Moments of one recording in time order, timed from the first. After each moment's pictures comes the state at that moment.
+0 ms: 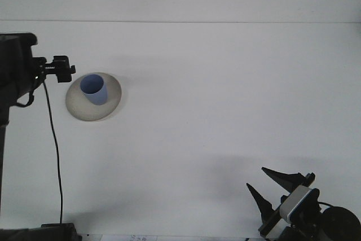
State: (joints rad) left arm 0.05 1.37 1.88 -0.94 0.06 0.00; right arm 0.81 0.24 0.75 -0.80 0.07 0.01
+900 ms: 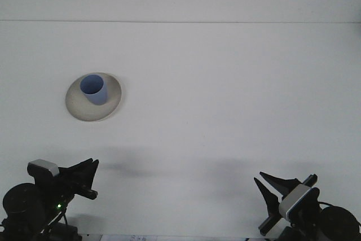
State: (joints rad) left arm -0.21 0.28 0.67 -0.64 0.26 -0.29; right arm 0.81 0.24 0.75 -0.84 0.11 0.03
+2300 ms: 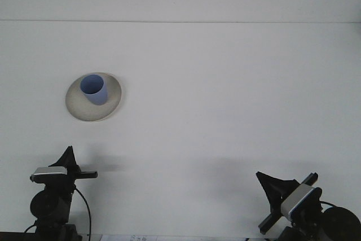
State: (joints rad) left arm -0.05 0.00 0.06 -0.06 -0.16 0.07; right arm 0.80 0.24 0.75 -0.79 0.11 0.03
